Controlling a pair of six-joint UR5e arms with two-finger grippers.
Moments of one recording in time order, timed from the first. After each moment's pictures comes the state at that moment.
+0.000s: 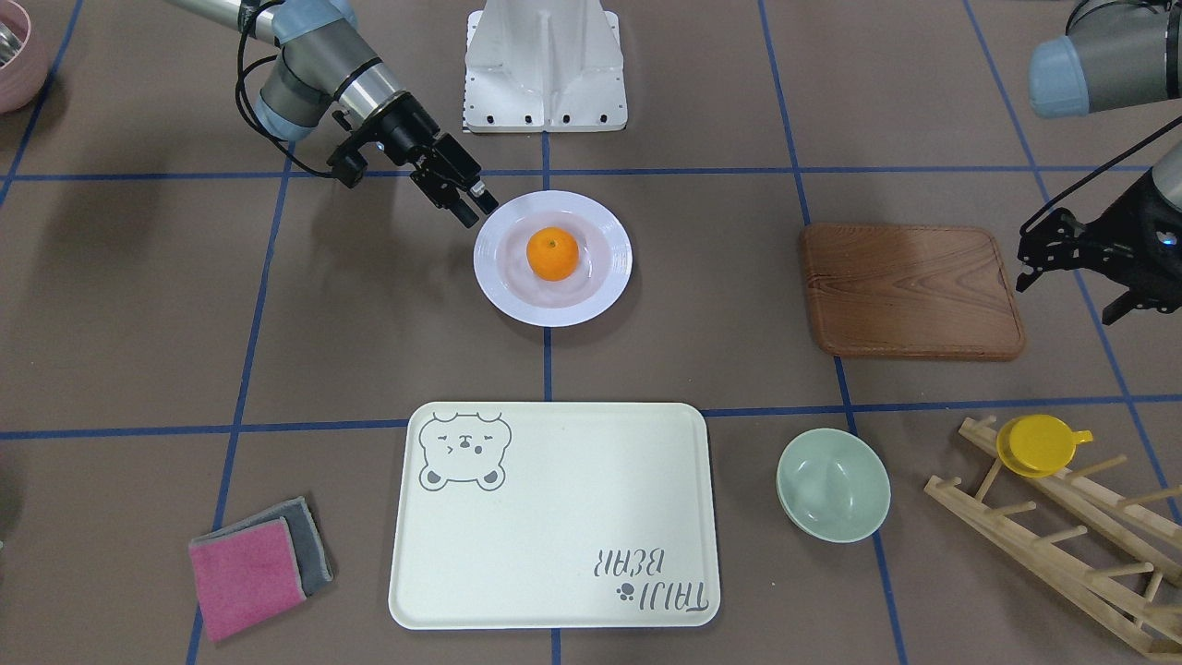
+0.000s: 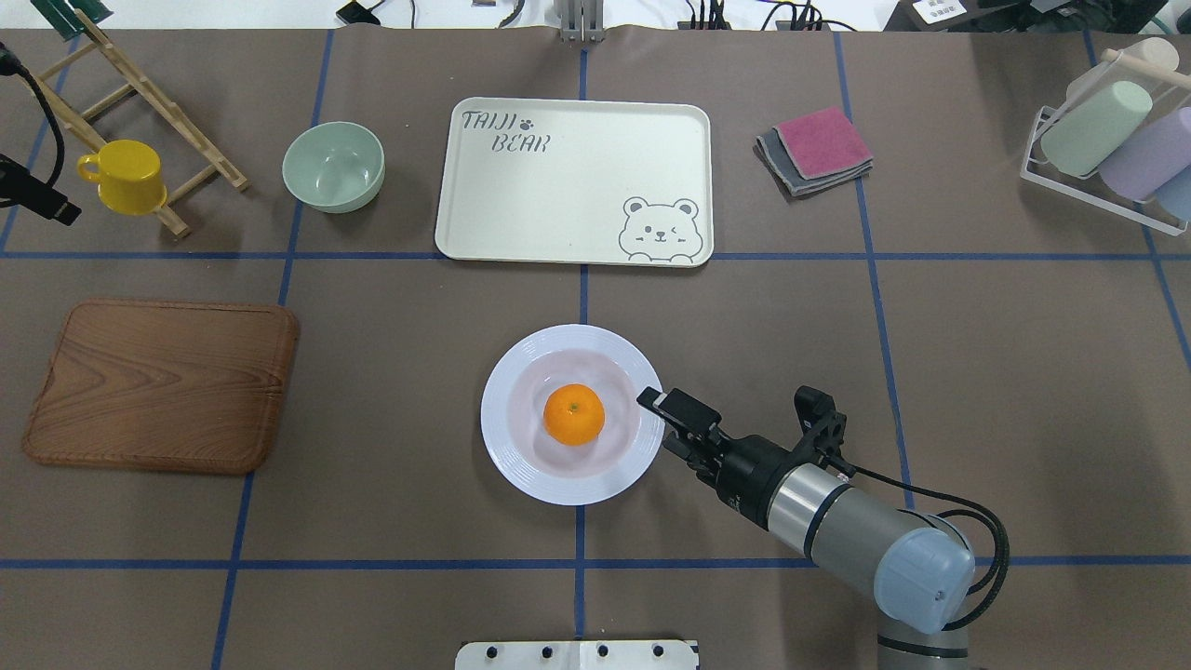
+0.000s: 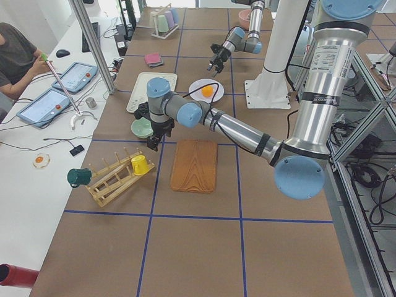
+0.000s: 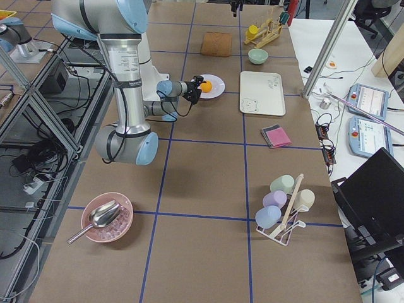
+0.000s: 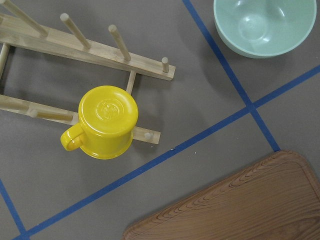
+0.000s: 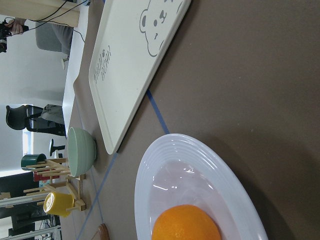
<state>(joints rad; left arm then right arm) -1.21 -1.75 -1.82 -1.62 -2.24 -0.06 0.16 -1.34 1.66 -0.25 1.12 2.04</state>
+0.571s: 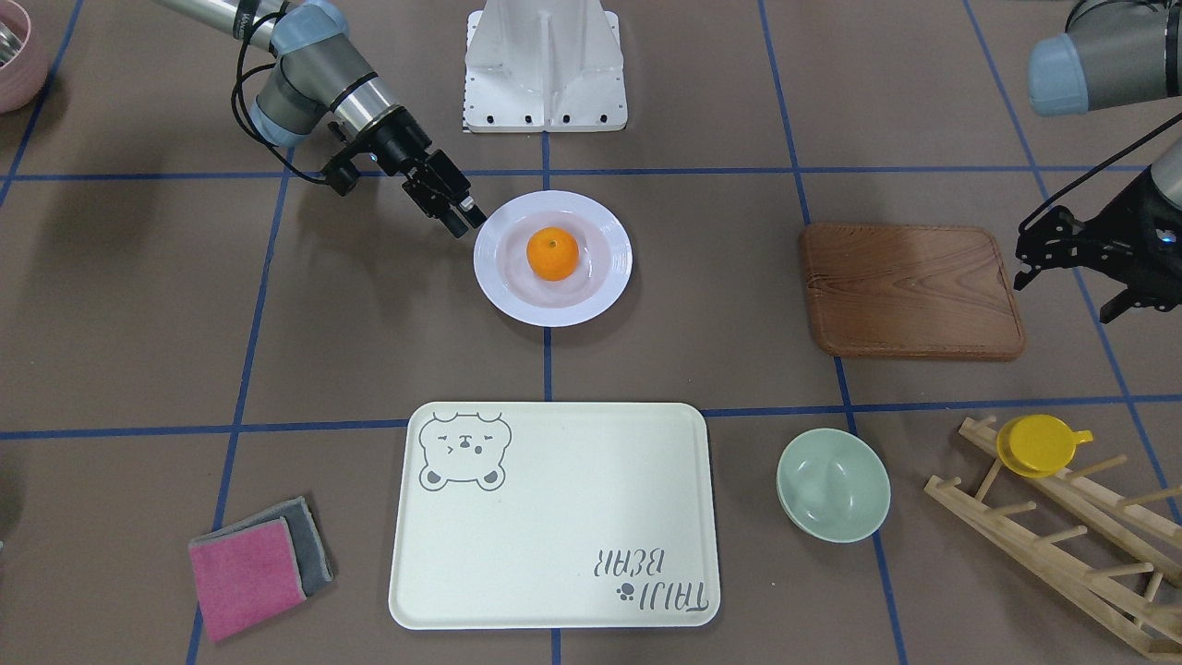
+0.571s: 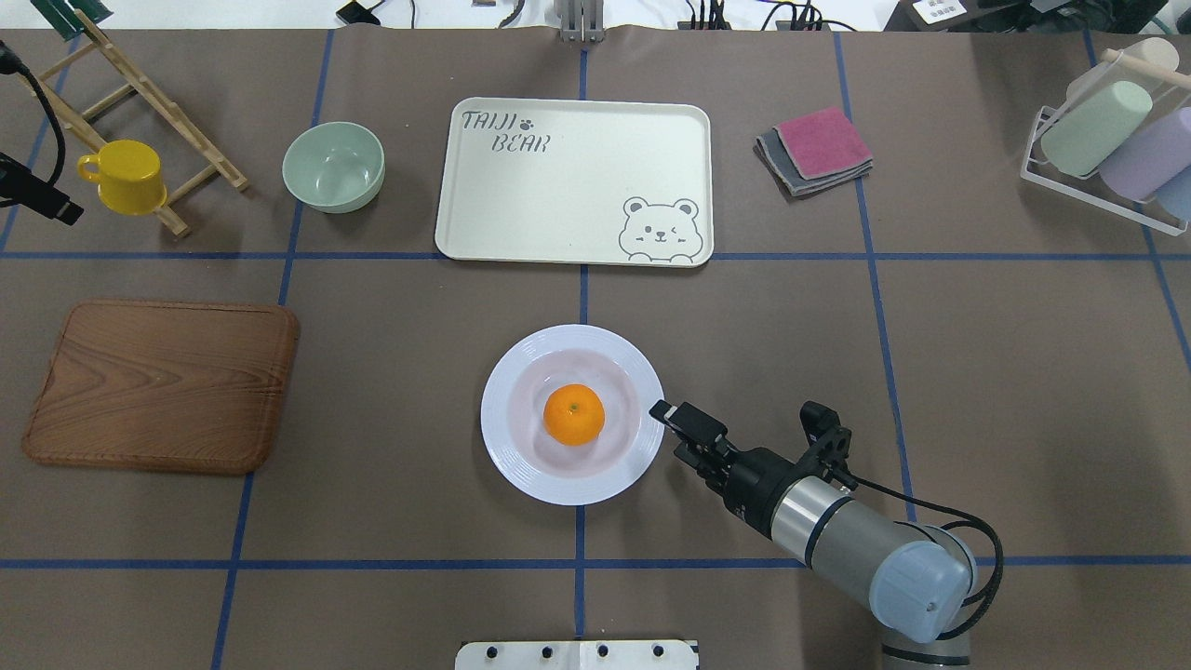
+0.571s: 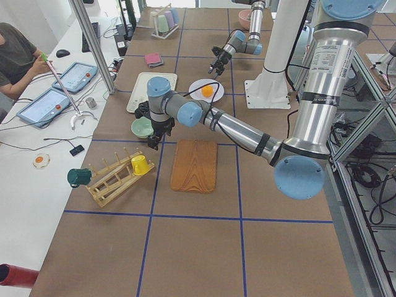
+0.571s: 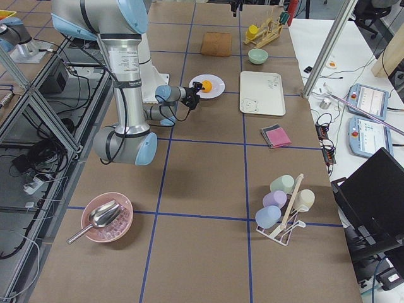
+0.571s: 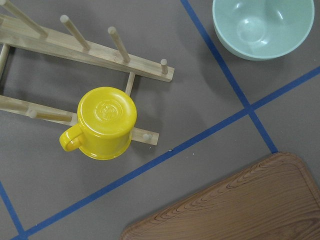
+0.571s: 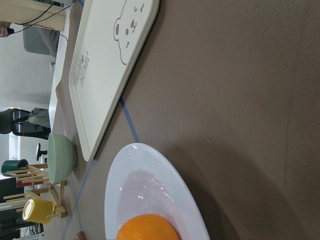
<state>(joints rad) -1.21 -1.75 -1.82 -1.62 -2.26 -0.07 0.14 -1.33 1.60 -0.24 1.07 2.05</state>
